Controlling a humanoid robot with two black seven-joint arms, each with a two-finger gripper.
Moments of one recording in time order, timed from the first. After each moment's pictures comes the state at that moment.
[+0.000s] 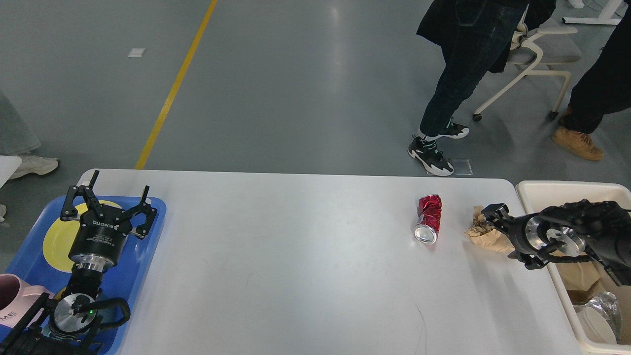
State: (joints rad) left arm -0.24 0.18 -1.47 -0.77 0.17 -0.61 -0.19; right arm 1.12 -0.37 -1.01 0.61 0.37 0.26 -0.08
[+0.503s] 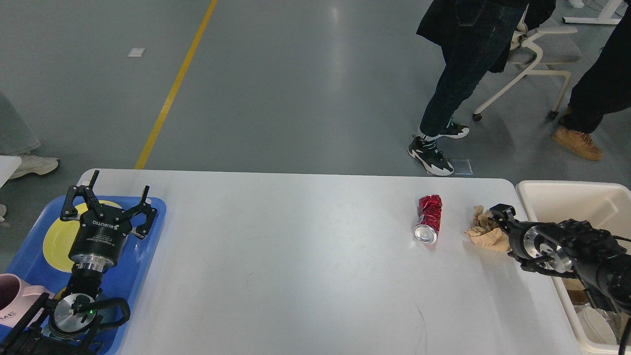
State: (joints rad) left arm -0.24 0.18 -1.47 -0.77 0.17 -0.61 -0.19; right arm 0.84 -0.27 -0.68 0.22 0.32 0.18 -0.07
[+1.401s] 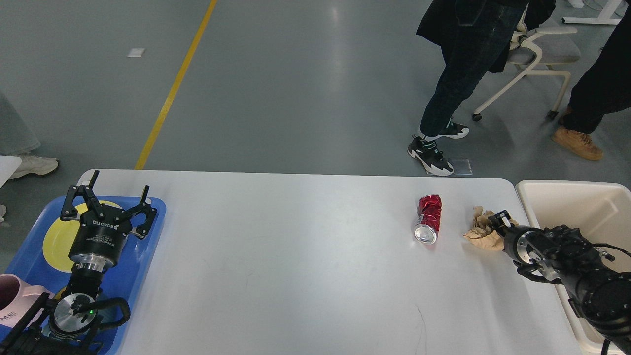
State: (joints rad) left arm -0.25 0.18 -1.47 -0.77 0.17 -0.61 -0.19; right arm 0.79 -0.21 -0.67 0.11 0.29 0.17 -0.07
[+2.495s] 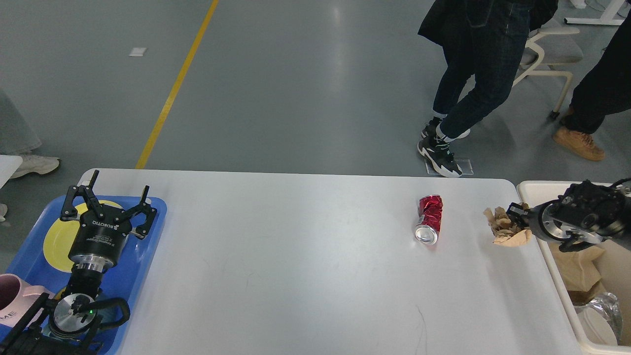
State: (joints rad) left arm -0.25 0.18 -1.47 -0.77 0.17 -0.61 -0.19; right arm 1.23 -0.54 -0.80 0.78 -0.30 0.20 -0.24
